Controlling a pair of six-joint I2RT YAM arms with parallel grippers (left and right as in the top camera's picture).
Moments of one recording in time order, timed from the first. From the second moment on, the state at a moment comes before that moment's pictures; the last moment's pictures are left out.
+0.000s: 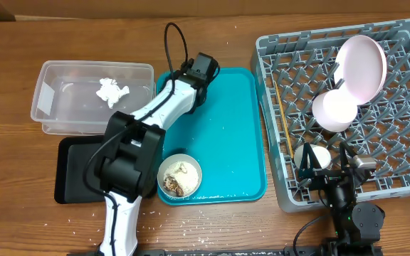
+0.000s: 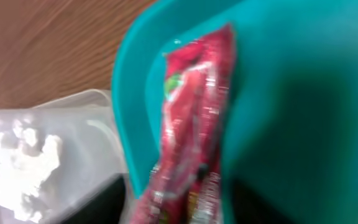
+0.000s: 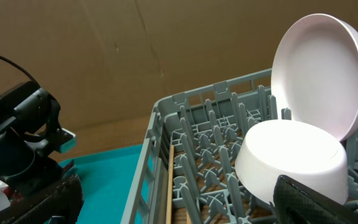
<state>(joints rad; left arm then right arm) -0.43 2.19 1.59 -0.69 -0.59 -0.01 -0.01 0.01 0.02 -0.02 -0.14 0.28</state>
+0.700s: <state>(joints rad) -0.23 1.78 1.84 -1.21 -0.36 -0.39 -0.01 0.01 0.02 -0.02 -0.14 0.28</state>
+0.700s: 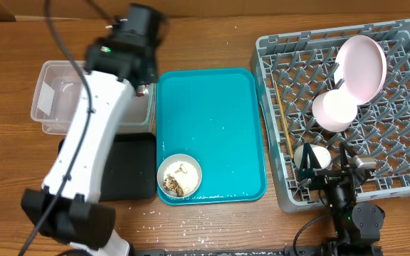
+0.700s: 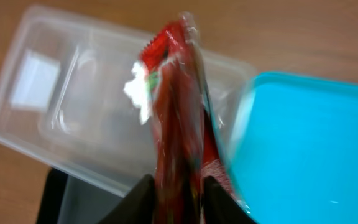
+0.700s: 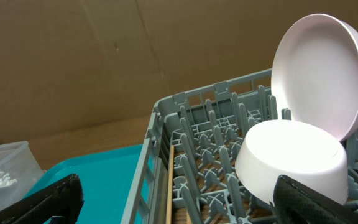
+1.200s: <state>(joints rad) -0.22 1.63 1.79 -1.41 -0.14 -0.45 -0.01 0.01 0.02 -0.02 -0.13 0.28</state>
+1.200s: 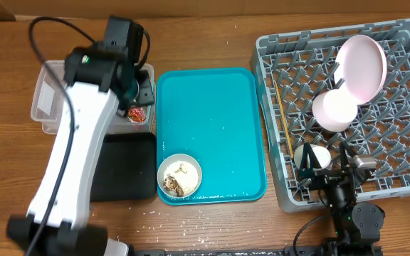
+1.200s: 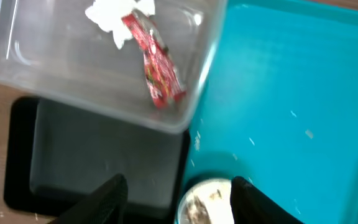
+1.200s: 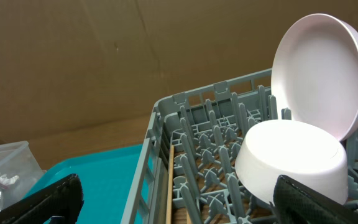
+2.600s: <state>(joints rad) -0.86 1.79 1.16 -1.09 -0.17 -0.78 -0.01 0.01 0.02 -0.02 -0.14 0.28</state>
